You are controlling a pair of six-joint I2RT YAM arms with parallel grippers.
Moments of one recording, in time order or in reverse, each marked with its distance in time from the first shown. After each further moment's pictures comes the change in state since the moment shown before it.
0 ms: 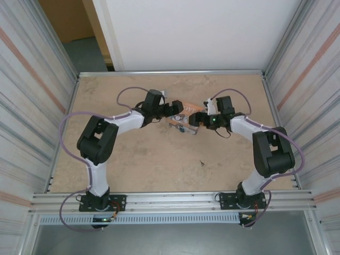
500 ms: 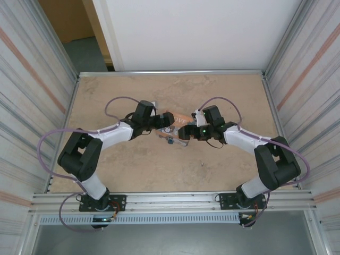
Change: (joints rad) left arm -0.011 -0.257 -0.263 -0.074 -0.067 0.016; right arm 0.200 -0.122 -0.108 -0.003 0.084 0.073
